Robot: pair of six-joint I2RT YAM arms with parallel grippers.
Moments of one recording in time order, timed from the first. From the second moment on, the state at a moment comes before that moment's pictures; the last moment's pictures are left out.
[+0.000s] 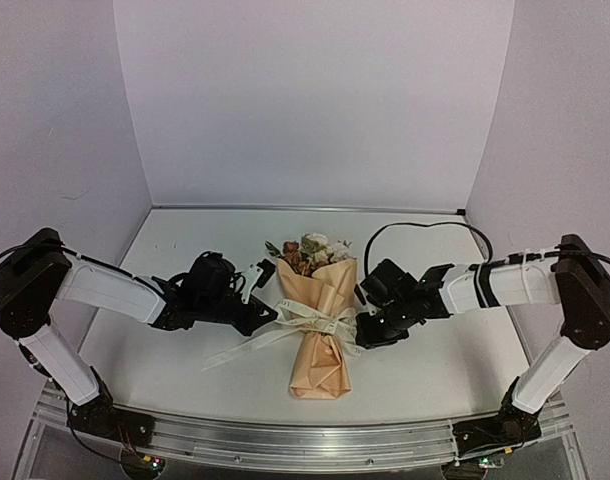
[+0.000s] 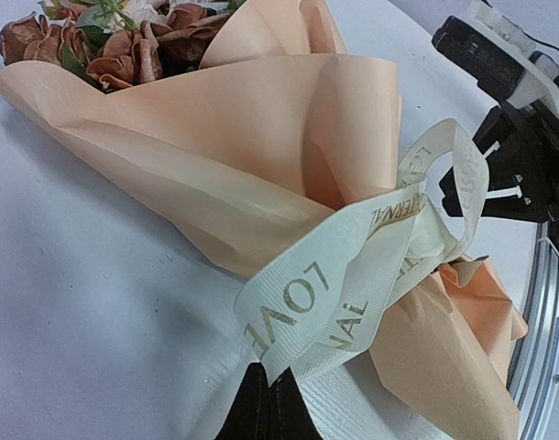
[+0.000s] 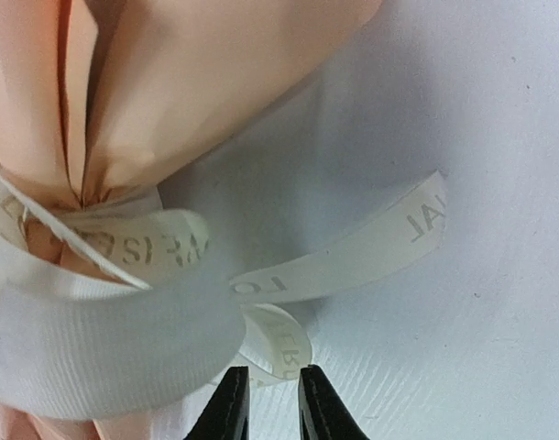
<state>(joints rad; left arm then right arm) -0.84 1.61 0.71 0.27 0.23 -0.24 0.88 1.65 0.93 -0.42 -0.01 0.57</state>
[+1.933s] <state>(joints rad) -0.84 1.60 0.67 0.26 0.08 -0.35 0.90 1.57 0.92 -0.62 0.26 0.27</state>
